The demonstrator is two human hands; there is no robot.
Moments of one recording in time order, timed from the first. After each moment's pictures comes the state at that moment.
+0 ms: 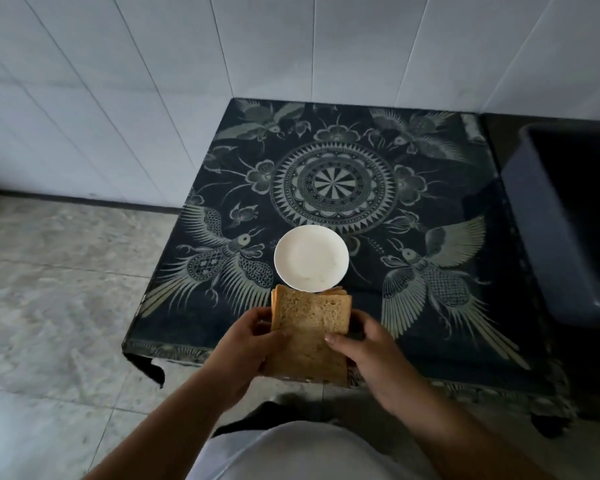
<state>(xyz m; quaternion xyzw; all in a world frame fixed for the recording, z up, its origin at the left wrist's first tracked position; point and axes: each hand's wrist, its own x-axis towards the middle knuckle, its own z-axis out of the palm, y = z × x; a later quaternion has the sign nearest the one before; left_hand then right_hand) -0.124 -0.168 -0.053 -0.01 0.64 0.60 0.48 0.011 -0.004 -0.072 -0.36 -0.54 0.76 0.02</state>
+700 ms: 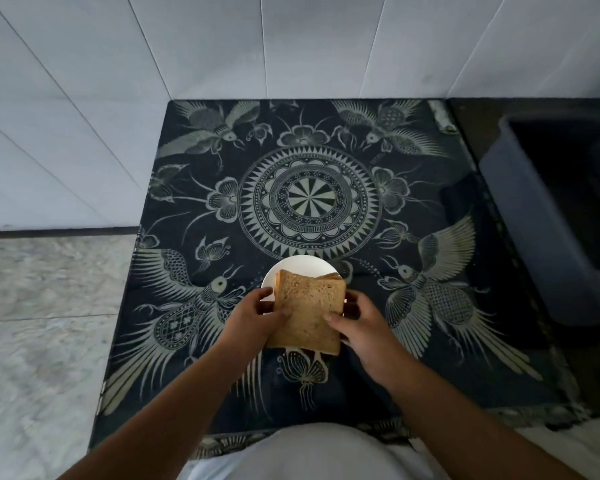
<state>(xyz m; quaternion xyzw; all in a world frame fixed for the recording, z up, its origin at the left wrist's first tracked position) -0.269 -0.068 -0.108 0.10 0.73 0.48 0.48 -0.108 0.062 -0.122 -0.47 -0.49 0.73 0.10</state>
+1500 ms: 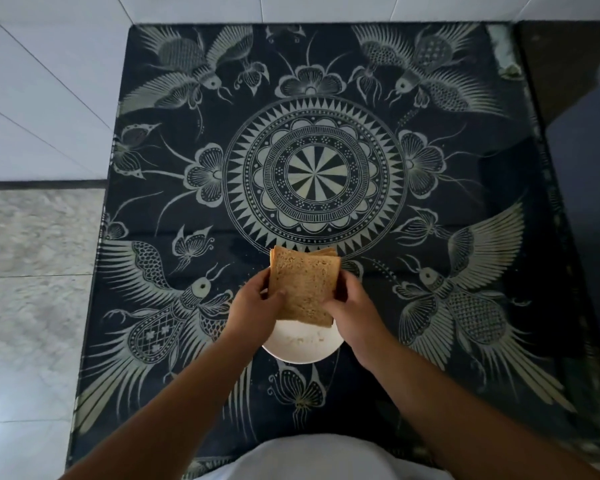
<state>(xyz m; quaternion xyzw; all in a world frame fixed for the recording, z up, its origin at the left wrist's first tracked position) -0.301 0.007 -0.164 0.08 0.81 0.38 0.43 -0.169 0.122 -0.178 -0.51 -0.53 0.68 0.00</state>
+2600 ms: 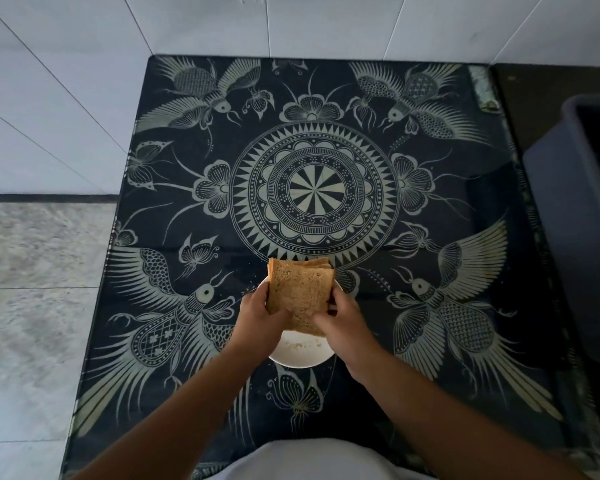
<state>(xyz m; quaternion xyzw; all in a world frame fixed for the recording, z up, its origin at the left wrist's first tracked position) -0.289 -0.004 -0.159 0.13 0.80 0.40 0.43 -0.172 0.104 -0.157 -0.50 -0.60 0.62 -0.03</state>
